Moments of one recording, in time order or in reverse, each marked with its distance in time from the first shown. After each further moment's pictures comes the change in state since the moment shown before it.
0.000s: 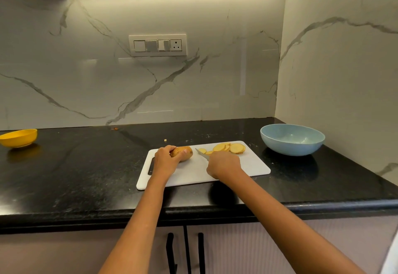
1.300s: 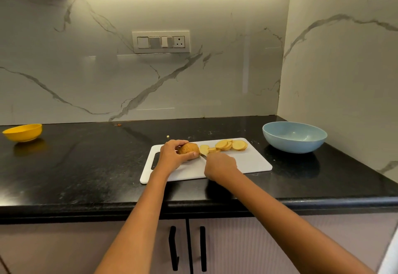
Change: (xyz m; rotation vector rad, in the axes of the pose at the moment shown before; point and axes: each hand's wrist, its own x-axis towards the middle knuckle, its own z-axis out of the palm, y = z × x) left_hand 0.000 0.001 -0.003 -0.059 -0.115 0.075; right_hand -0.010 -0.011 0.006 0.005 -0.031 -0.042
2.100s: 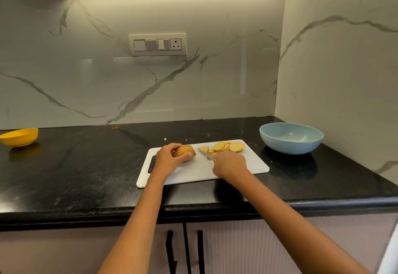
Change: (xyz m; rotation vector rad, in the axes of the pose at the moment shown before) left_hand 0.000 -0.004 0.002 -0.004 0.006 -0.056; right_hand 0.004 0.026 -0.005 0.024 0.022 0.059
